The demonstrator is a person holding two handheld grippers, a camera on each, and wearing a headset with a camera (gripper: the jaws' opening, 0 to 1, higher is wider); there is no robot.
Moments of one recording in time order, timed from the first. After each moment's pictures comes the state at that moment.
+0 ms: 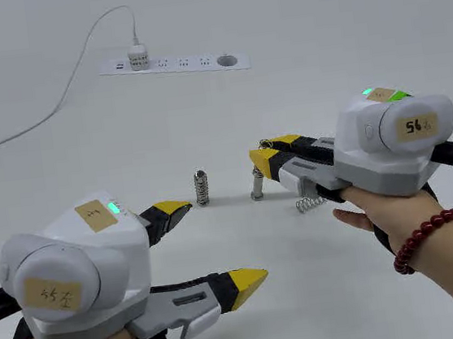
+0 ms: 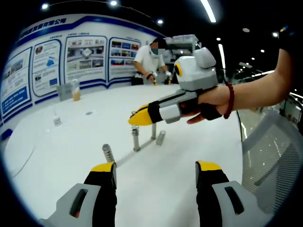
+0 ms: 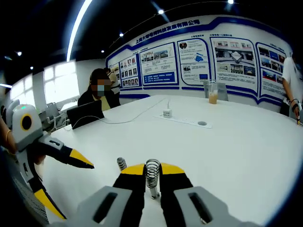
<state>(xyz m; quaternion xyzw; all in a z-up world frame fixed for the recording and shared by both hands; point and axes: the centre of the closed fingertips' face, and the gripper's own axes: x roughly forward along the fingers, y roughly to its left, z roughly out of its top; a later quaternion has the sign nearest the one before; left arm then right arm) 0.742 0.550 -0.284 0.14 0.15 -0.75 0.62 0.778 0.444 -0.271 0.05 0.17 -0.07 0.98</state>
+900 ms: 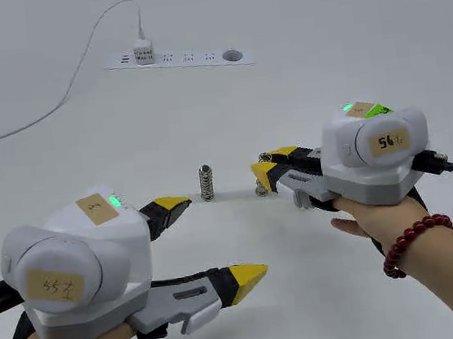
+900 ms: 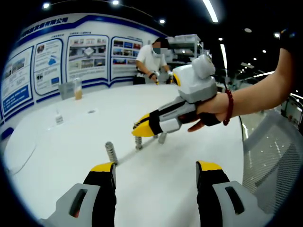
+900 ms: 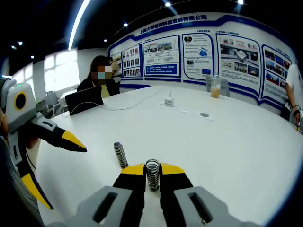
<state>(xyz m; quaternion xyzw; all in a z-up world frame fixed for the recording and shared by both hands) 0.746 0.553 -0.285 0.14 0.16 -0.75 0.63 0.781 0.447 -0.299 0.03 0.21 -0.07 0.97</state>
